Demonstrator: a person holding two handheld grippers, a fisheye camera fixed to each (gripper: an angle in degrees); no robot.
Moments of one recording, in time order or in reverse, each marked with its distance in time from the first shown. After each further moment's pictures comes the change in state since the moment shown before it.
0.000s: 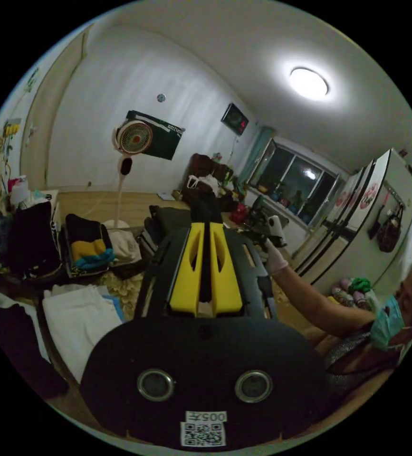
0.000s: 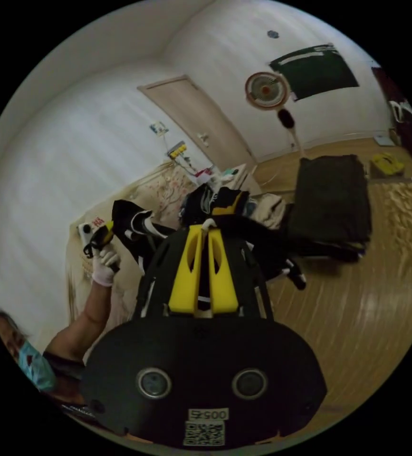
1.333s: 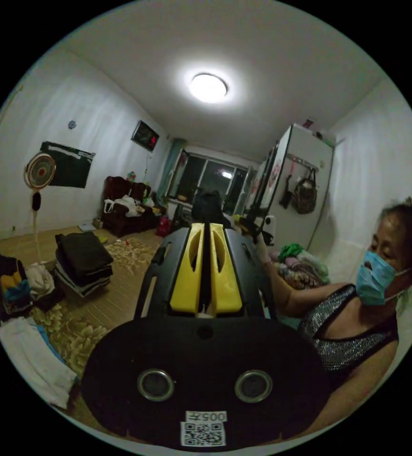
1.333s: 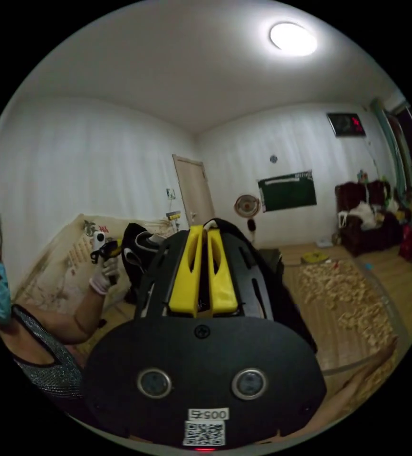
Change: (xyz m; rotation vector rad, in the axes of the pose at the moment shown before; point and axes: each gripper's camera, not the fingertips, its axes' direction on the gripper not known) left arm 0.359 -0.036 0.116 0.103 0.557 -0.021; right arm -0.184 0.468 -0.616 0.492 0.288 -0.373
